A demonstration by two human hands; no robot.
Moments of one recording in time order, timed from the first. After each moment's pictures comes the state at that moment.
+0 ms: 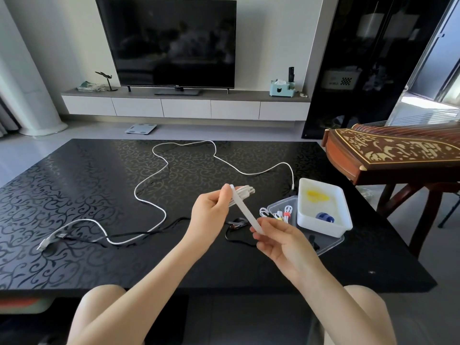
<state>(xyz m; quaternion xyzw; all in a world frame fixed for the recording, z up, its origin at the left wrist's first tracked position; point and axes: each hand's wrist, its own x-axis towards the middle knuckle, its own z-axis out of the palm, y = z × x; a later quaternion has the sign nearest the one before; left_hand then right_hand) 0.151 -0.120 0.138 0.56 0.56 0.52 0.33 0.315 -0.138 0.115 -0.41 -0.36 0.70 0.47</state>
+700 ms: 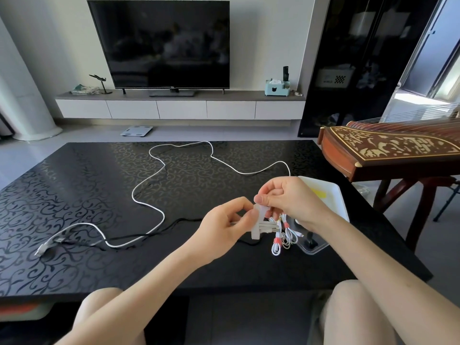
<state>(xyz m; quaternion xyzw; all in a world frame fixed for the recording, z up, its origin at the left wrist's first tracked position) 0.154 -0.151 0.154 0.72 0.45 0.39 0.37 0.330 -0.095 0.178 -0.44 -0.68 0.47 0.35</state>
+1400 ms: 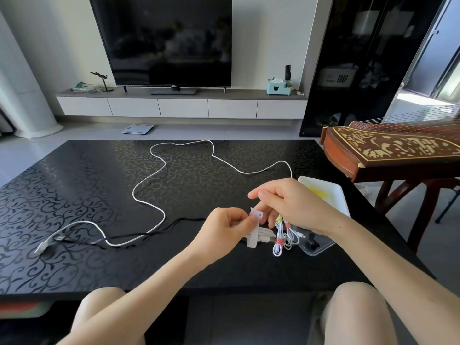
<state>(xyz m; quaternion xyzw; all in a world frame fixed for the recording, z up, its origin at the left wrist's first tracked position) 0.156 -0.145 0.141 0.67 0.51 0.38 0.38 0.325 -0.112 0.197 -0.44 -0.77 0.38 0.25</state>
